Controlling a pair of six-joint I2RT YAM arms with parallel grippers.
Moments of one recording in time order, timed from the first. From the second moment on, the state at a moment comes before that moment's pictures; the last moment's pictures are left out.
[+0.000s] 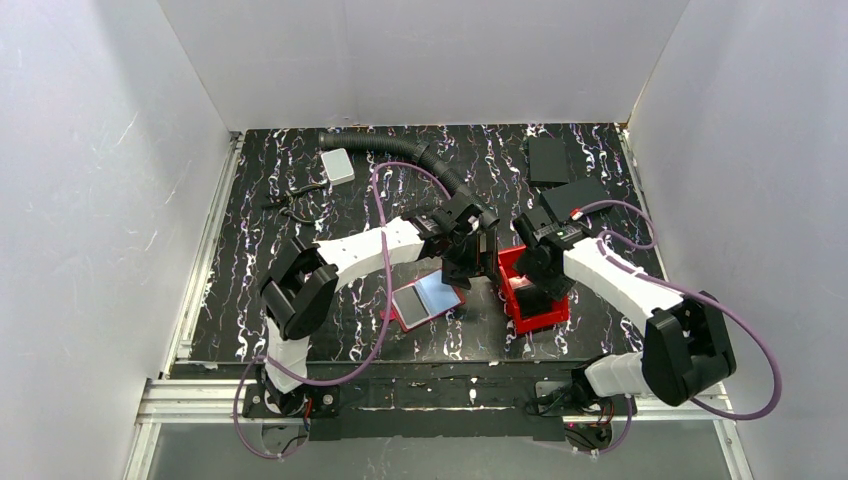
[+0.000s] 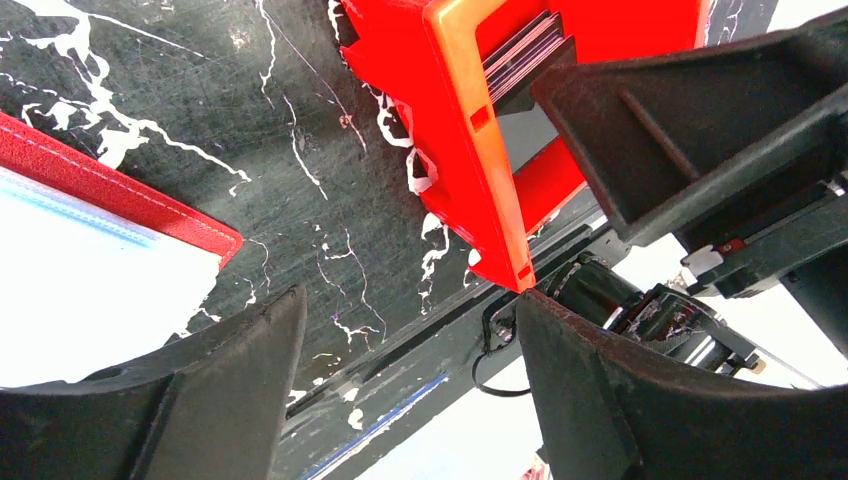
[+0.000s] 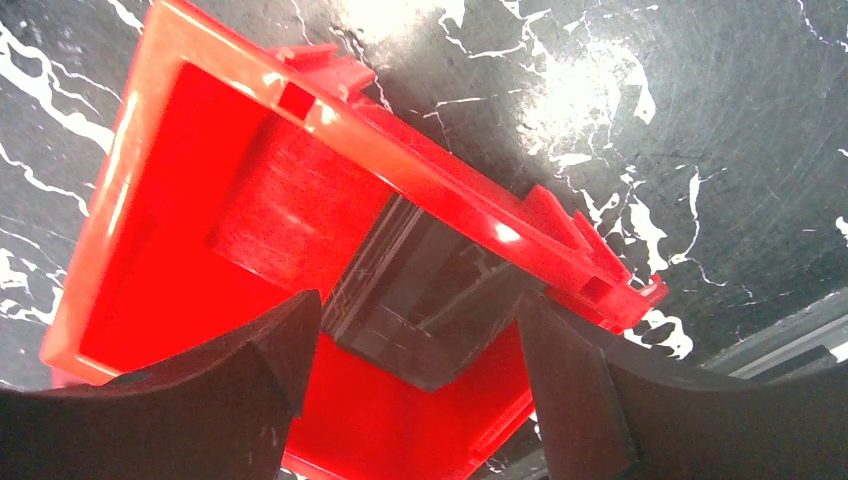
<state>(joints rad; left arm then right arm) -0.91 1.92 1.47 -0.56 0.30 -0.86 0.50 1.33 0.89 -0.90 0.37 1.15</state>
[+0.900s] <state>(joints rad) -0.91 1.79 1.40 -0.58 0.27 -0.80 0.51 1.44 0.82 -0.82 0.40 1.36</state>
